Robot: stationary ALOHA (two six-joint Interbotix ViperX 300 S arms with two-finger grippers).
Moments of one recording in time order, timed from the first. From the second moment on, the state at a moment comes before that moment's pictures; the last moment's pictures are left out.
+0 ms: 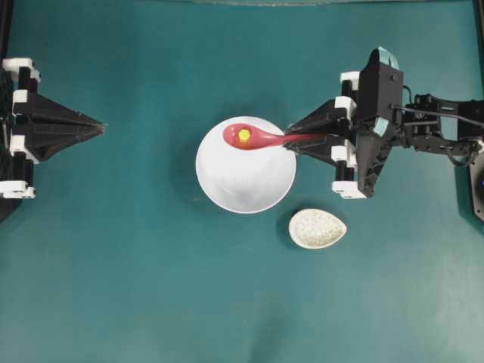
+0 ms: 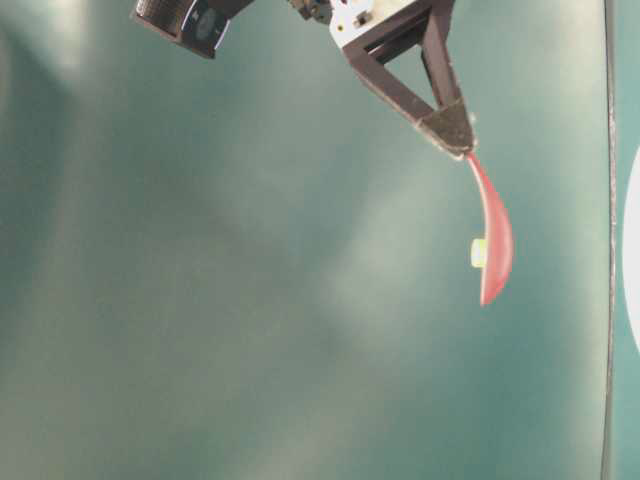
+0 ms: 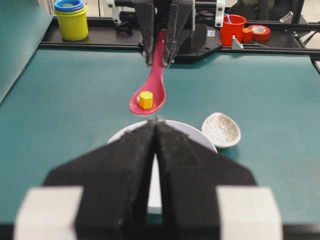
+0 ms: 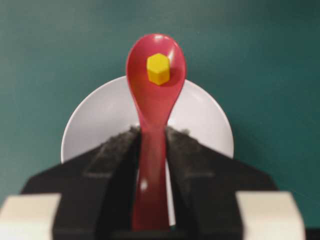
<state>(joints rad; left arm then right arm) 0.06 -0.92 1.18 0.02 -0.21 -0.01 -0.07 -0.32 0.85 0.29 -0.14 -0.21</state>
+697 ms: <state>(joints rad) 0.06 -0.92 1.18 0.02 -0.21 -0.01 -0.07 -0.32 0.85 0.29 -0.15 -0.21</state>
